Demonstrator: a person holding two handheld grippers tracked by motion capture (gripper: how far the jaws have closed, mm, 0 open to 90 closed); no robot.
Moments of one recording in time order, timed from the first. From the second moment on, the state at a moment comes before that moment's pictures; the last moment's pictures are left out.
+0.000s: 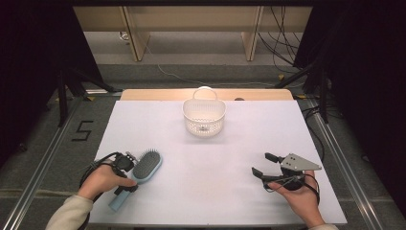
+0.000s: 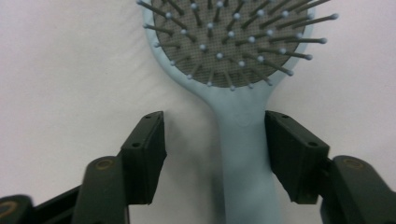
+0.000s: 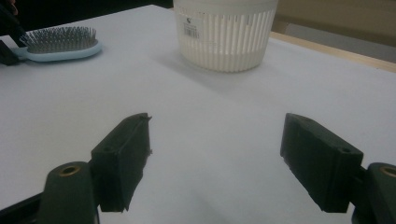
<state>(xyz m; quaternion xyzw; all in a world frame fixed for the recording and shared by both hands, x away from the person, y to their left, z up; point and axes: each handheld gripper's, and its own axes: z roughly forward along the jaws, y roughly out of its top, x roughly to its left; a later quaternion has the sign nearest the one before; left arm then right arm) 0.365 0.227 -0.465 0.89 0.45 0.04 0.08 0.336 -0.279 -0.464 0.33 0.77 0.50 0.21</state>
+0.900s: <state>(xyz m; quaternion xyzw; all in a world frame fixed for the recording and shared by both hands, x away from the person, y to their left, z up) 0.368 0.218 -0.462 0.88 0.47 0.02 0.06 0.336 -0.279 -0.465 0.33 0.77 0.50 0.21</state>
